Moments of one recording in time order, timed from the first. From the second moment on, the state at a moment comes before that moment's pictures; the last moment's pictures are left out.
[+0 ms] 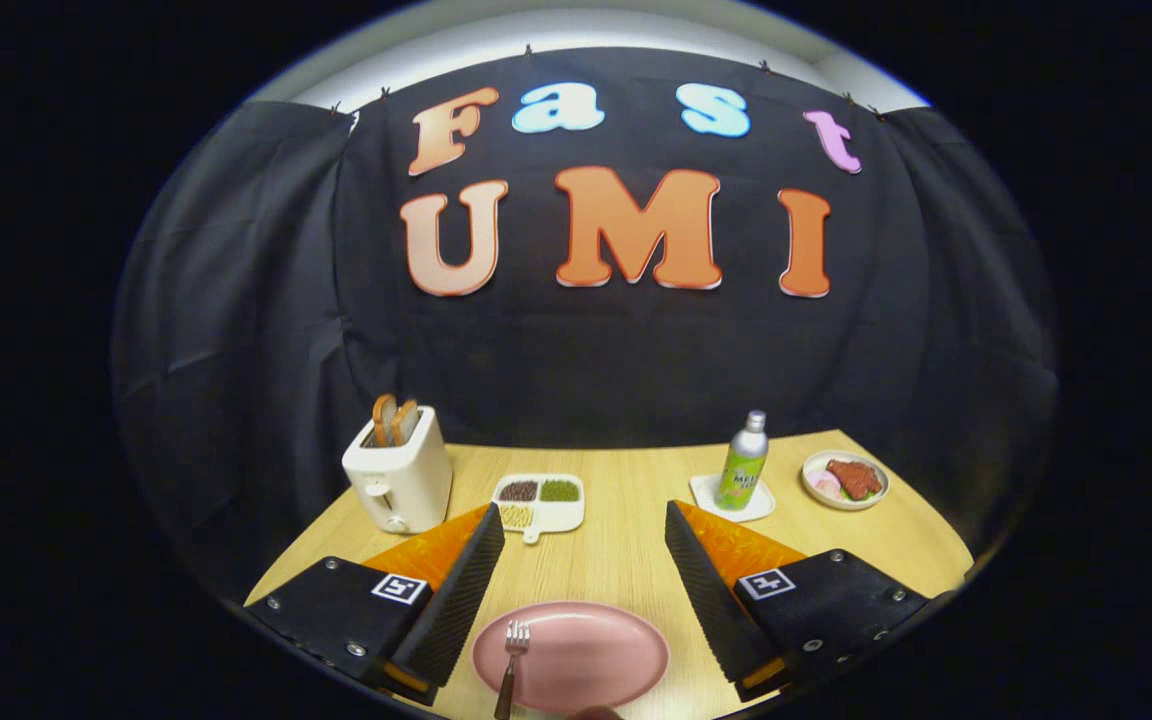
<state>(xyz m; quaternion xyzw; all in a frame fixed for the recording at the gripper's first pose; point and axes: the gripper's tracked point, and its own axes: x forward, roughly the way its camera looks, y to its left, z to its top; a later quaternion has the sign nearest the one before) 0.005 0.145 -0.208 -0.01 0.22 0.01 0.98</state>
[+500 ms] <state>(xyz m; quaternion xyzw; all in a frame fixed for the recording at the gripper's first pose) -0.053 0.185 -0.355 0.00 0.46 0.06 0.89</state>
